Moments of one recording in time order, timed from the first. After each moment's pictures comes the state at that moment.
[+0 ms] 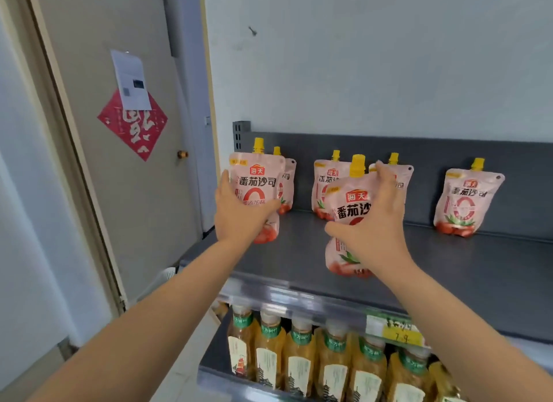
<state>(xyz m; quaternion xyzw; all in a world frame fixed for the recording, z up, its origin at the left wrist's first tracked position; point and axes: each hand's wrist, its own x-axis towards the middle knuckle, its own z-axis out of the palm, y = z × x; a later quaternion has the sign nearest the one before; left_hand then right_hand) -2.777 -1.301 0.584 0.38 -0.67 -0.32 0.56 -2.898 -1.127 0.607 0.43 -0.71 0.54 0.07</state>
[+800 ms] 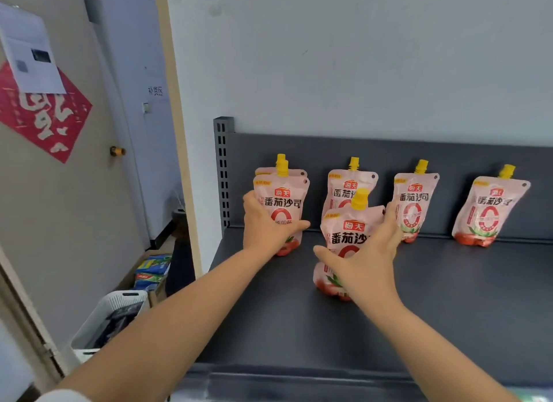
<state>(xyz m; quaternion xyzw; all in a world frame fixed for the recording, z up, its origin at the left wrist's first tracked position) -2.873 -1.454 0.547 0.28 -0.76 -0.39 0.43 -2.893 -1.268 0.569 0.30 -0.77 0.56 0.08</state>
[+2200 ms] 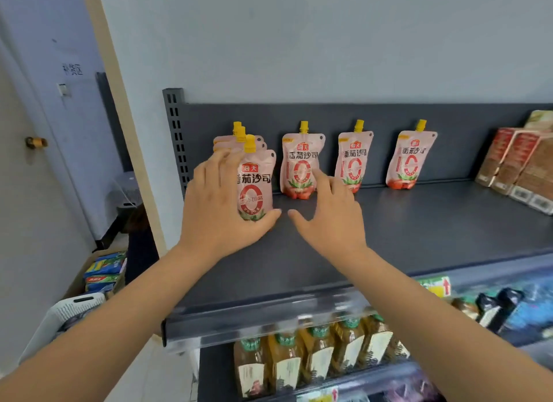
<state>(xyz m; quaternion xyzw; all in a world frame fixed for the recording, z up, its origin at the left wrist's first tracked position) -2.762 -1.401 0.581 0.13 -0.89 -0.03 0.43 -2.860 -1.246 0.570 0.30 -0.89 0.26 0.21</state>
